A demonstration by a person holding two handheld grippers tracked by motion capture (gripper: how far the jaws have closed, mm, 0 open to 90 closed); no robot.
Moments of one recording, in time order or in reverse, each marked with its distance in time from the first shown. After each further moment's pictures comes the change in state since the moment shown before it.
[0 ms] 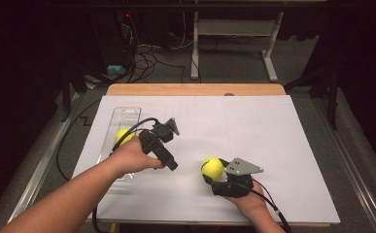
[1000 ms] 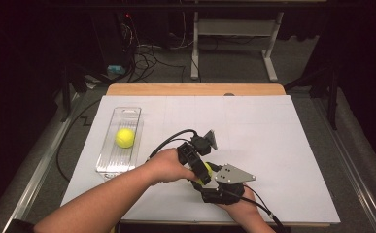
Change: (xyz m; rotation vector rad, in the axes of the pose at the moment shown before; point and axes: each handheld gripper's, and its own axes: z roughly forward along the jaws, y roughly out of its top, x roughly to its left) left arm -0.065 0.047 0.032 0.050 -0.170 0.140; right arm 0.030 0.012 0.001 -0.102 0.087 -0.033
